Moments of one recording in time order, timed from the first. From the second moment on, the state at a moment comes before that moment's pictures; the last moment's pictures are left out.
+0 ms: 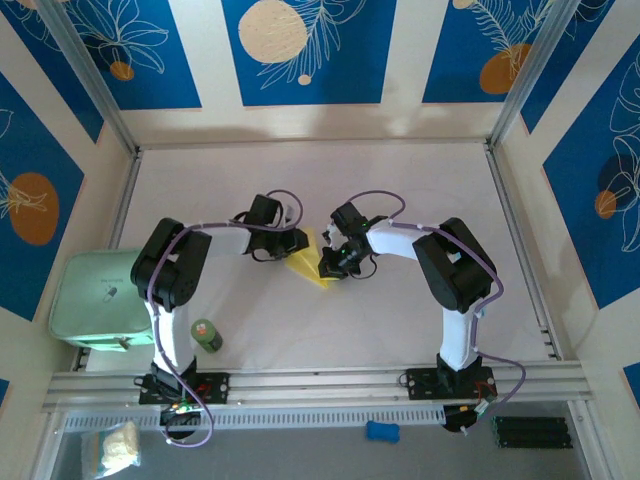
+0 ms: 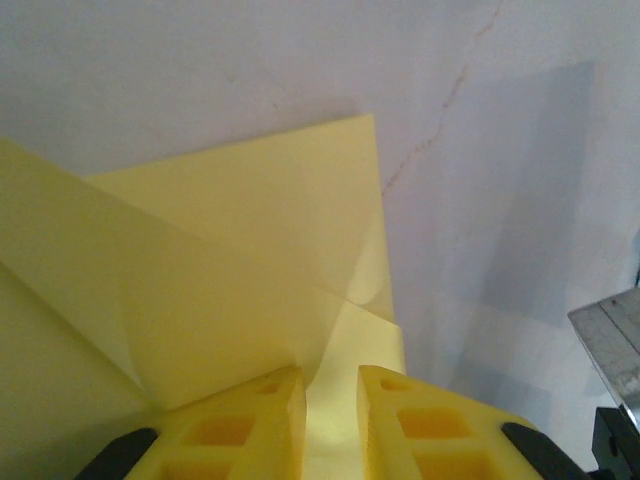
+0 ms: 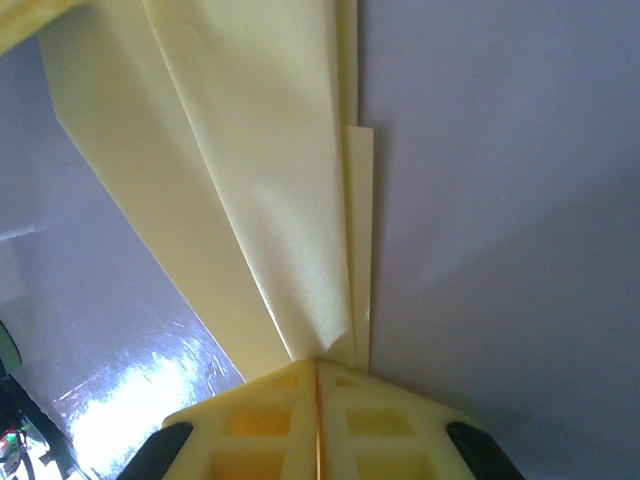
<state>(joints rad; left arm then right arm) -0.44 1.96 1.08 -0.05 0.50 -0.69 0.59 1.93 1.13 -0.49 -0.50 0.50</state>
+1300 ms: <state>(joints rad) -0.39 1.77 0.94 0.08 0.48 -0.87 0.59 1.92 1.13 -0.50 -0.50 0.40</state>
